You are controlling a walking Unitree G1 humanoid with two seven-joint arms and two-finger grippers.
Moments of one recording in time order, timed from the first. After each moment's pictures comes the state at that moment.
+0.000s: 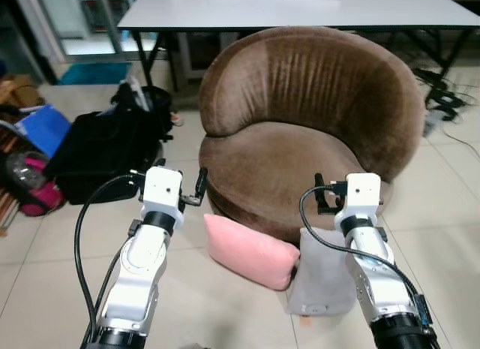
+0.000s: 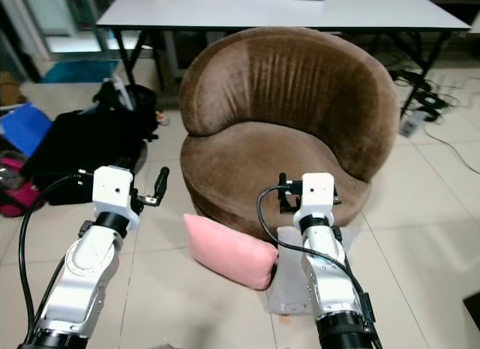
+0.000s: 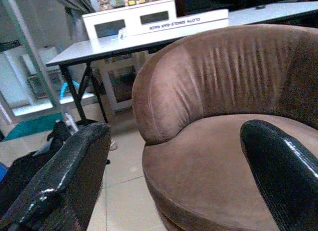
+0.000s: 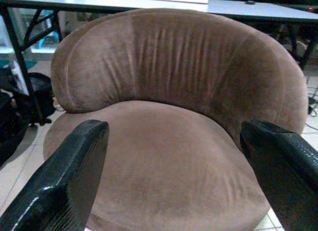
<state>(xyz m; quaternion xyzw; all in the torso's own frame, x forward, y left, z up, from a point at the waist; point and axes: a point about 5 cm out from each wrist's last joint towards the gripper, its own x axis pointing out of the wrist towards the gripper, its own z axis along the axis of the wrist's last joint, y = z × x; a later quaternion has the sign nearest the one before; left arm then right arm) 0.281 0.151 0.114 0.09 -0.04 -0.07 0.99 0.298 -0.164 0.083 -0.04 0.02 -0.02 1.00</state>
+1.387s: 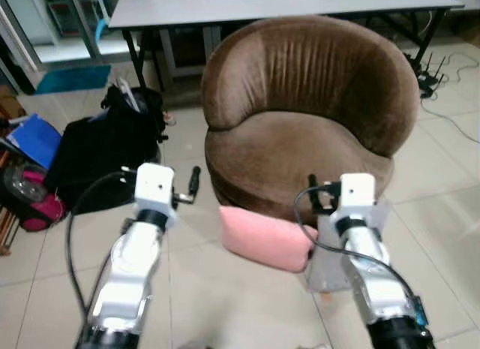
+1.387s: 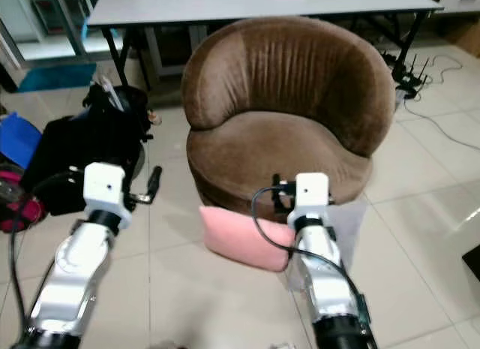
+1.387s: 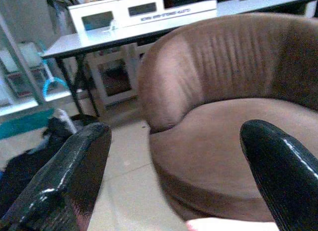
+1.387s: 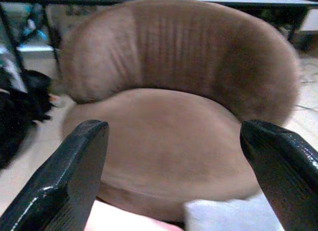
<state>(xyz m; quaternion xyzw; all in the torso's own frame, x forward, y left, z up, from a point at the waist) 0.282 0.151 0.118 0.07 -0.03 -0.07 0.99 0.295 -0.163 0.084 -0.04 0.02 -0.01 1.00</state>
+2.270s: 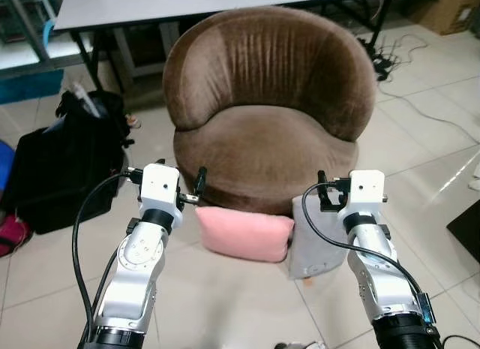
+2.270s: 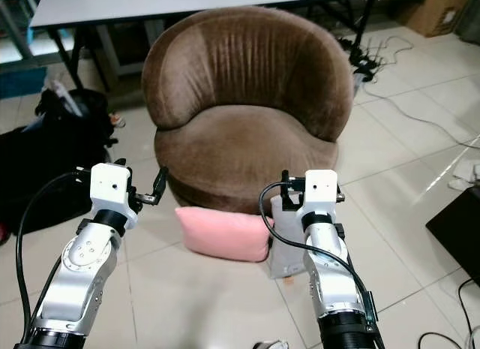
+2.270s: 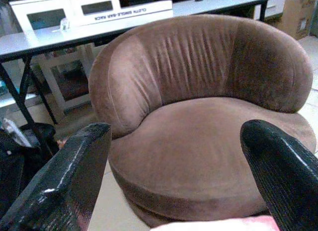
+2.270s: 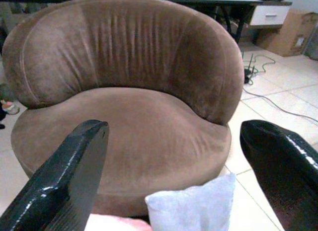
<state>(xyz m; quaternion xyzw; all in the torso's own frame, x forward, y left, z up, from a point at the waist) 0.283 0.152 0.119 0.07 -0.02 -0.07 0.99 0.299 -0.167 0.089 -0.04 0.02 -0.02 1.00</state>
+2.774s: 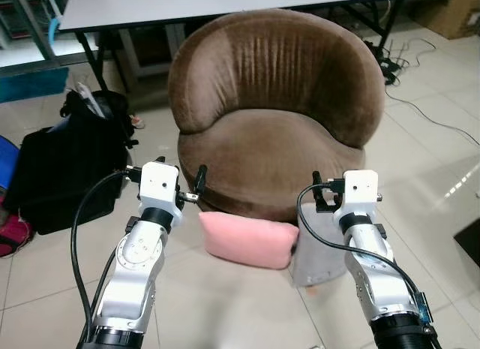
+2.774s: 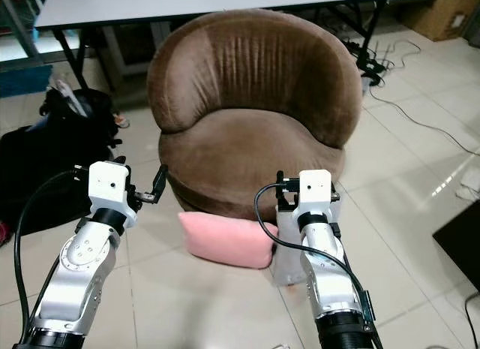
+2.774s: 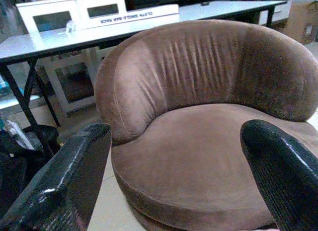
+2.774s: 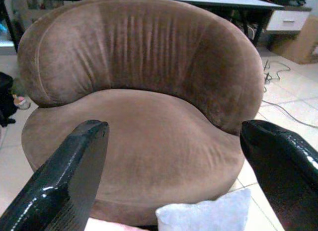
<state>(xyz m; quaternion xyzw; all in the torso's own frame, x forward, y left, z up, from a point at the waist) 0.283 0.150 0.123 0.07 -0.03 -0.08 0.99 0.298 -0.163 0.087 -0.05 0.02 -0.01 1.00</state>
